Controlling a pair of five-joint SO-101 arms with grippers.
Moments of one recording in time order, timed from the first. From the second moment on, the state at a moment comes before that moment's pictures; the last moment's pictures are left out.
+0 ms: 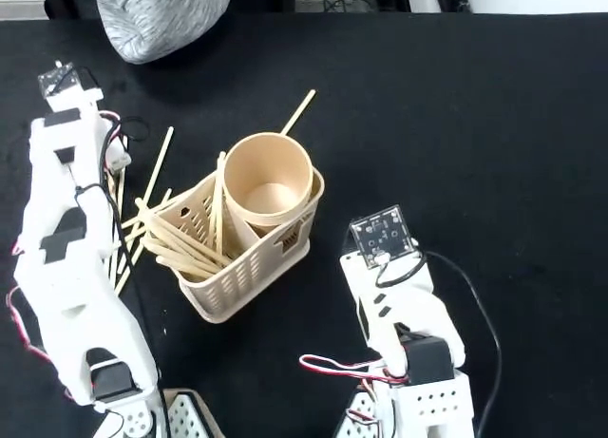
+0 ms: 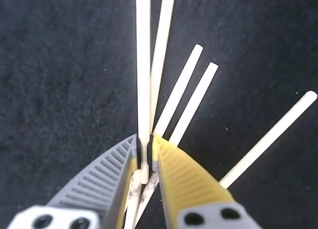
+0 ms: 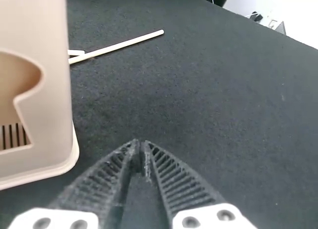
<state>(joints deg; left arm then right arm) -21.8 34.2 -11.8 60.7 11.5 -8.6 -103.3 94.3 48.1 17.5</state>
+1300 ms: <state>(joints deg) -23.0 63.0 -61.2 98.4 2.2 -8.6 -103.3 94.3 48.1 17.5</state>
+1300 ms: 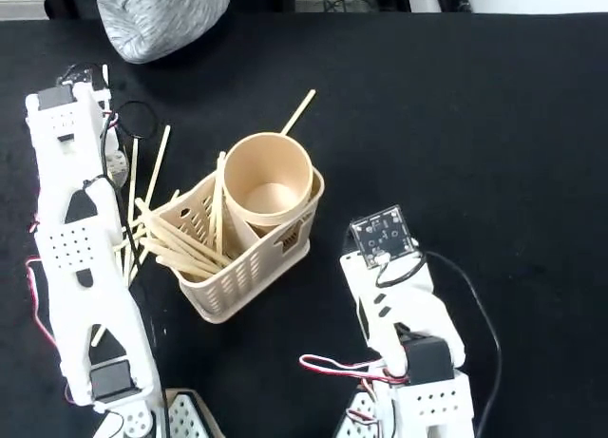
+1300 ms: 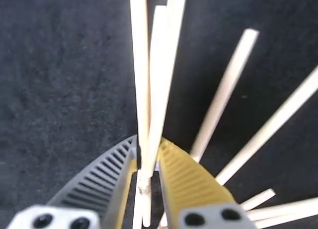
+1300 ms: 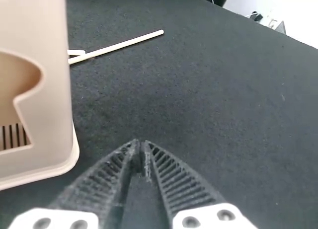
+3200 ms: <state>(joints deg) -19.6 -69.7 28.4 57.7 4.4 -8.6 -103.3 94.3 48.1 17.5</state>
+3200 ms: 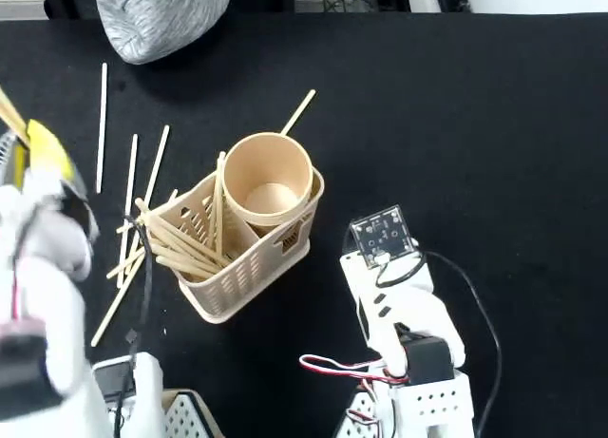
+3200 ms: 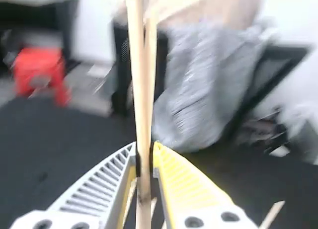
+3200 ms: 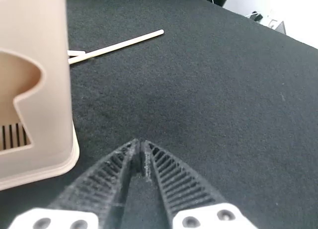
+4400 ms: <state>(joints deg) 5.8 -95.2 41.9 52.4 4.9 -8.6 -103.3 94.3 48.1 17.5</state>
